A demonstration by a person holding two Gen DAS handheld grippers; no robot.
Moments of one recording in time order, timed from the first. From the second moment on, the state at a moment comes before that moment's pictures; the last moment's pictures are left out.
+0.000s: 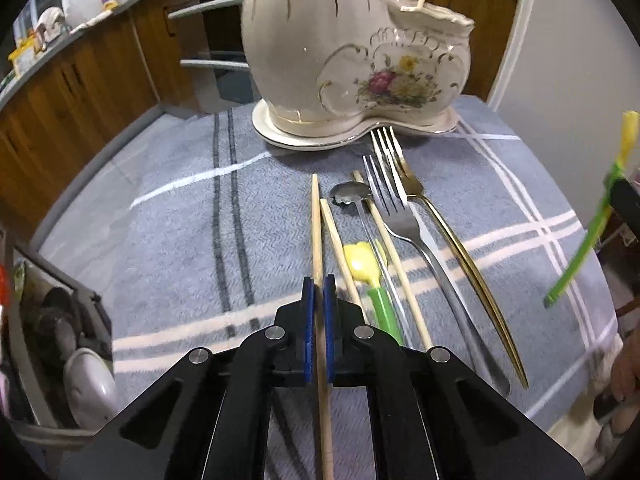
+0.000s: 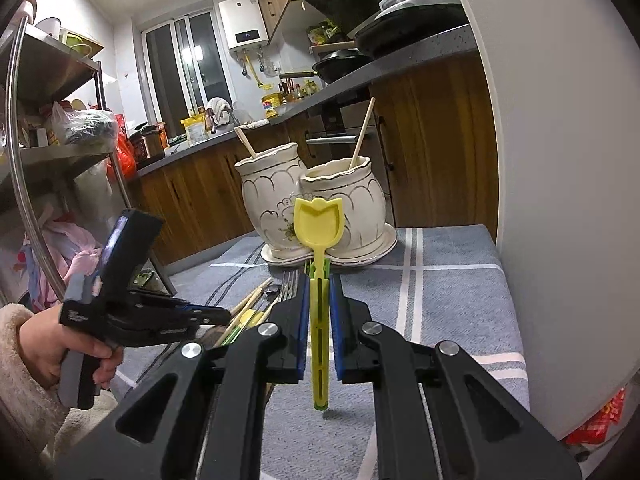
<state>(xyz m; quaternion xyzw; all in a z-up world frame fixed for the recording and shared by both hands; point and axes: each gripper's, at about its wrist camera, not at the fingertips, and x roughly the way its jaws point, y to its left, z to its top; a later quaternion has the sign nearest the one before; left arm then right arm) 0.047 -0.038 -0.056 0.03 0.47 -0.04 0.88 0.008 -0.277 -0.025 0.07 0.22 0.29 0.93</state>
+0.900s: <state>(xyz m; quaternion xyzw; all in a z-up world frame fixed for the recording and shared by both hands) 0.061 -0.015 0.078 -0.03 0.13 -0.14 0.98 0.109 -0.270 0.075 0.16 0.10 0.26 0.95</state>
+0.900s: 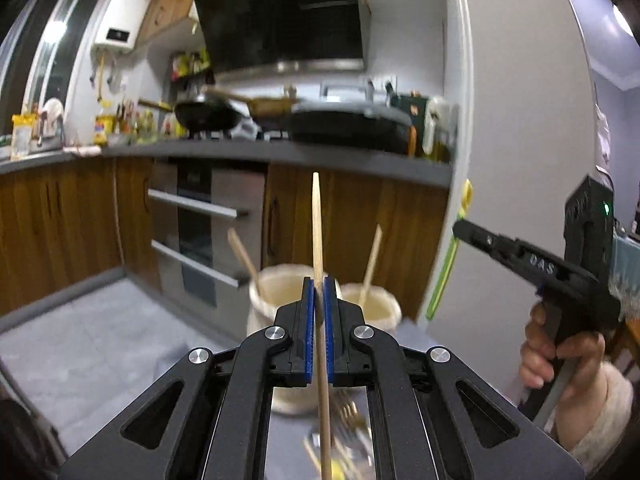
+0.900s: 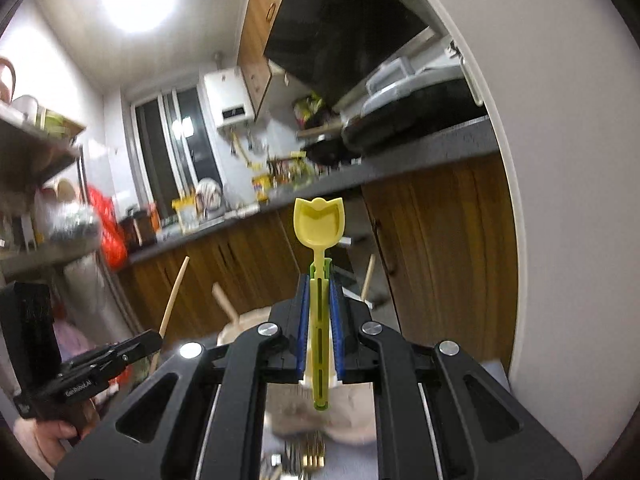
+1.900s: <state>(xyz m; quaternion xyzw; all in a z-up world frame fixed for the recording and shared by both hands) 0.114 -0.015 0.065 -0.05 0.05 -0.05 1.00 0.157 -0.253 0.023 0.17 0.15 0.25 0.94</state>
